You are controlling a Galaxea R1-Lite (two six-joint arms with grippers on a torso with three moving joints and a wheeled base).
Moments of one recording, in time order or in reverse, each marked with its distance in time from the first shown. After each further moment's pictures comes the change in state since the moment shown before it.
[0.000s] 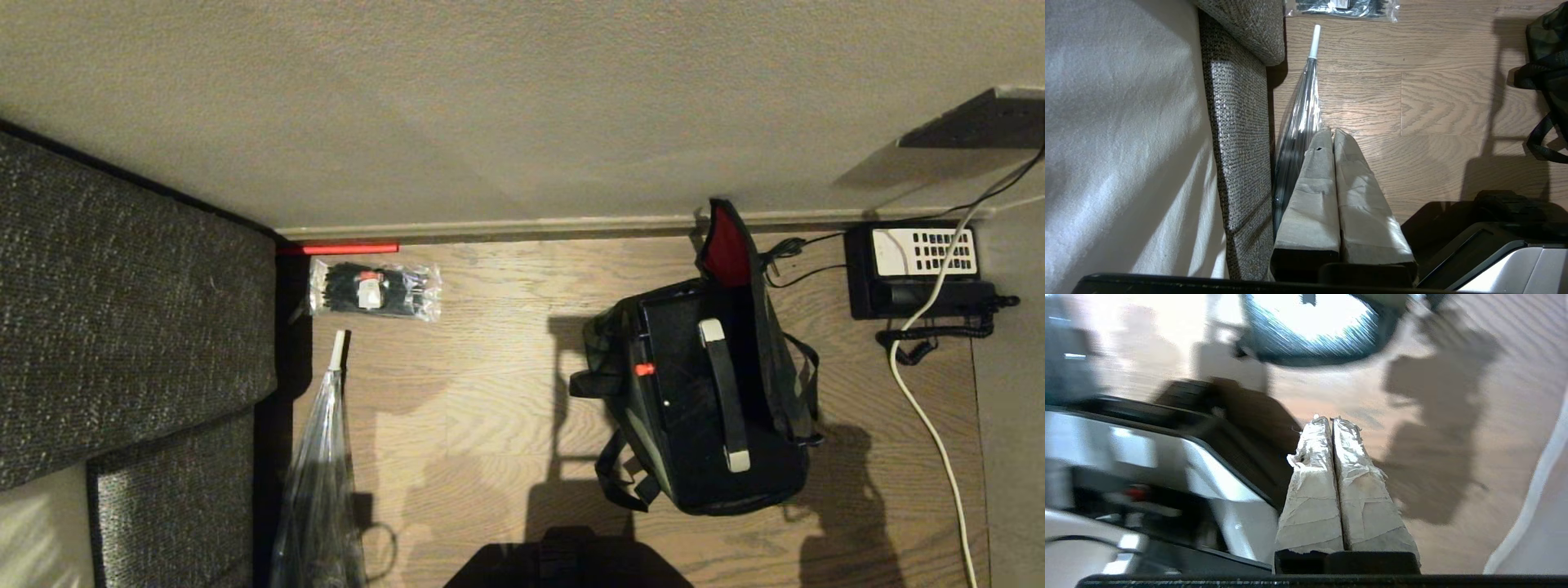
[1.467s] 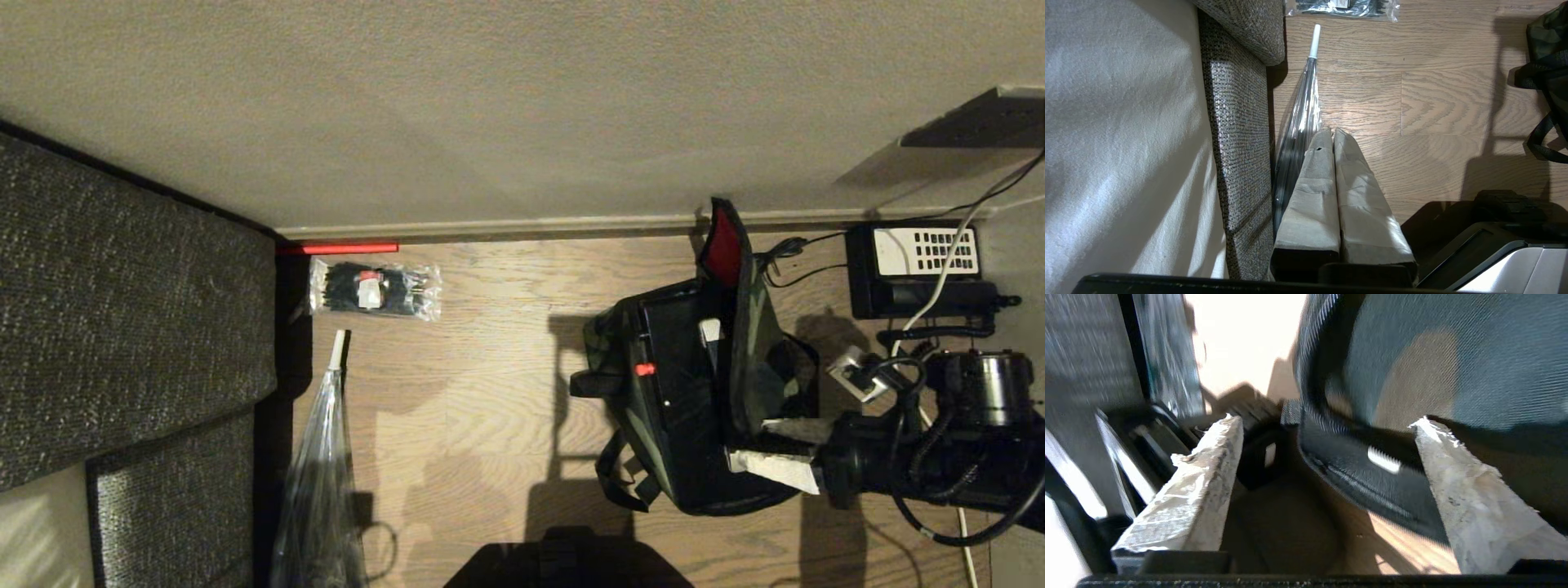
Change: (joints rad) left arm 0.000 0.000 0.000 0.000 0.000 0.000; right arm 0.058 1.359 -0.155 -0.968 0.468 -0.138
